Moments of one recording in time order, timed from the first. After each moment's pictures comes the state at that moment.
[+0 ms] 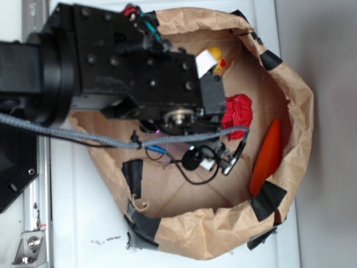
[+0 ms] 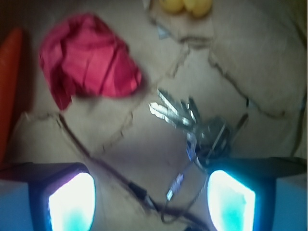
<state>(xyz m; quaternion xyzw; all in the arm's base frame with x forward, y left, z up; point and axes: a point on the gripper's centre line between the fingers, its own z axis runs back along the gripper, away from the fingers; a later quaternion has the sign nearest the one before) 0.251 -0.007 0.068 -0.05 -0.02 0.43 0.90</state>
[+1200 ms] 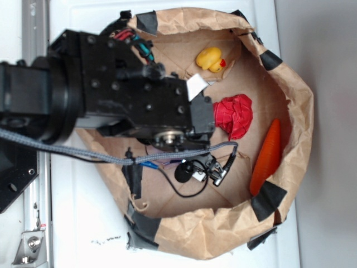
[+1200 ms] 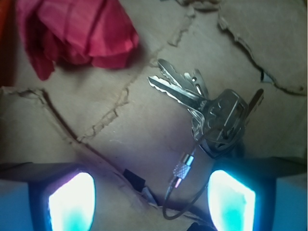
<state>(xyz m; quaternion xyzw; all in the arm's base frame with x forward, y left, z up) 0.245 -0.010 0.049 -0.05 -0.01 0.45 0.89</state>
